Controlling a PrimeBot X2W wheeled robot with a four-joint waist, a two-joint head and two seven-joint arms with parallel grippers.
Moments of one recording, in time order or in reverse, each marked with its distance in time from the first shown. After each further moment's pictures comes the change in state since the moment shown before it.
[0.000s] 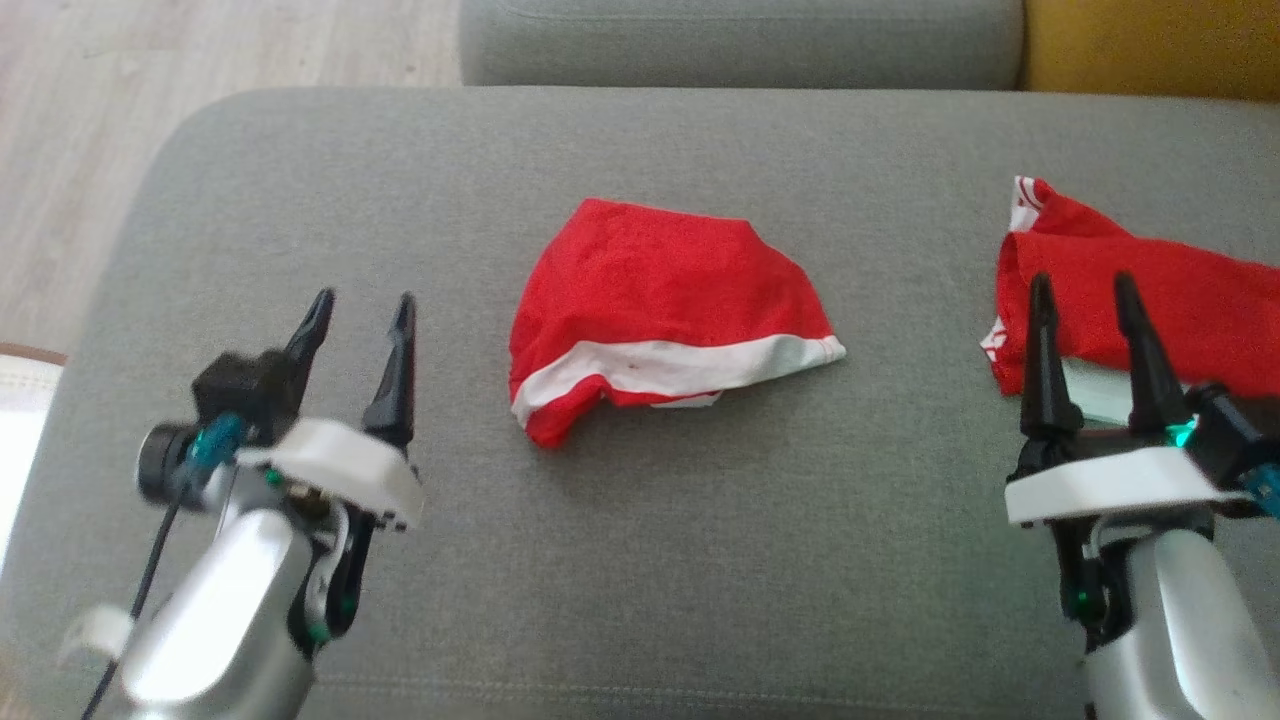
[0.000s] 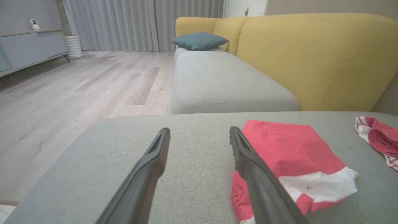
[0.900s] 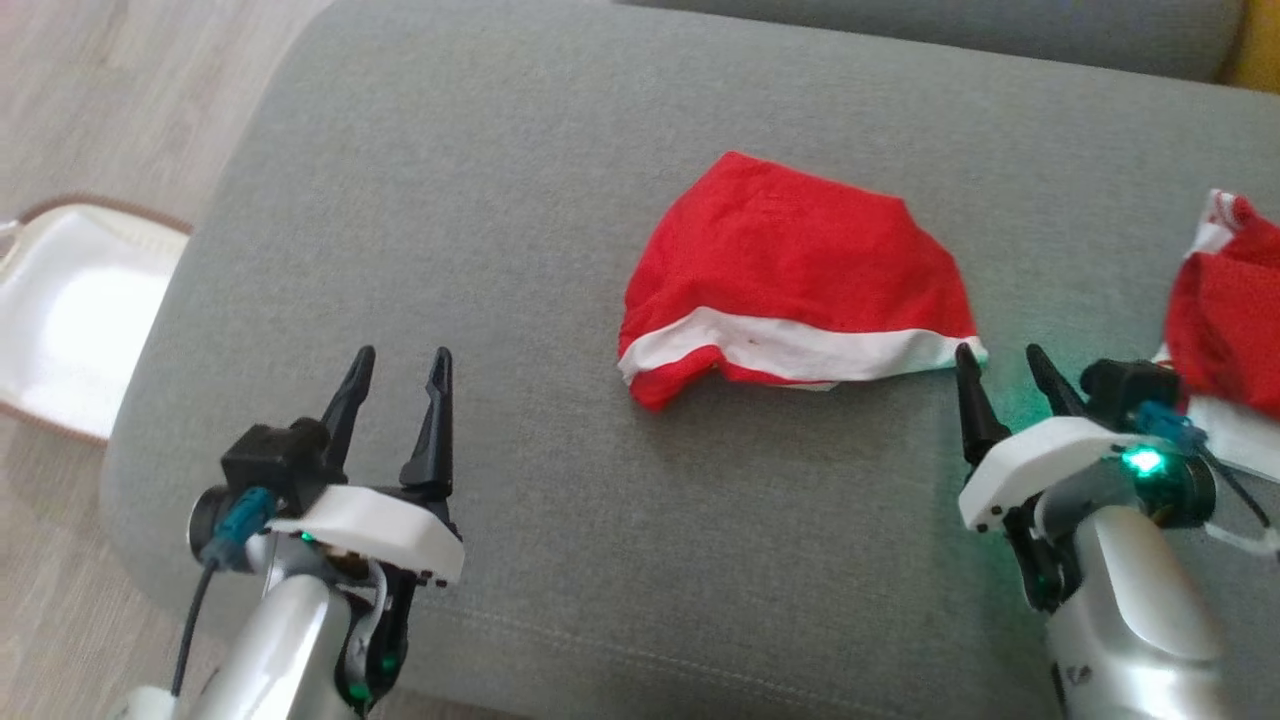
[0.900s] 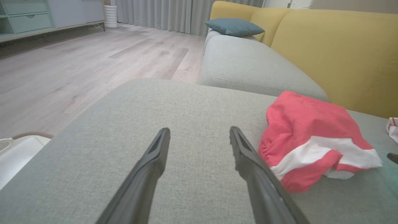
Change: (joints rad) left arm 0.194 -0.163 0.205 -0.080 0.151 -0.107 0.000; right arm -0.172 -0.001 -0.005 0.445 -0.043 0.000 0.160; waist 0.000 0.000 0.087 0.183
